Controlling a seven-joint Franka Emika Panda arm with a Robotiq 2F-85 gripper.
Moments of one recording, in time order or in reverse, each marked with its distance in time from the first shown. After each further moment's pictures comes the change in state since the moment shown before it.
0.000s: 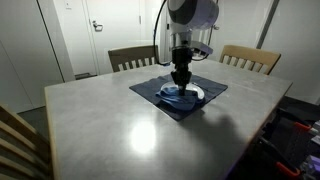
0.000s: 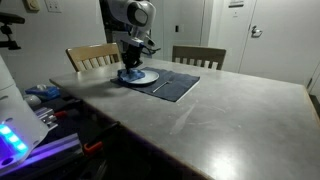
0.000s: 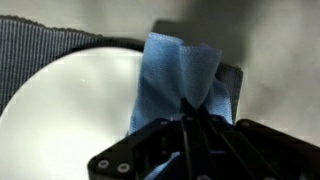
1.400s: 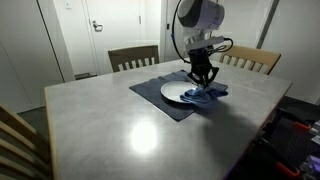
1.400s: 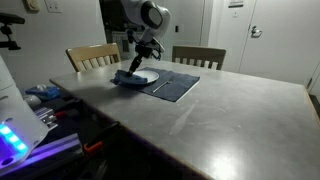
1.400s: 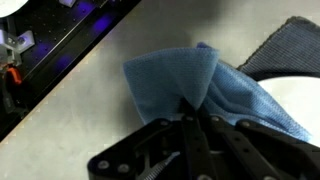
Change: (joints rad) arm 0.034 0.024 -0.199 0.038 0.020 -0.304 0.901
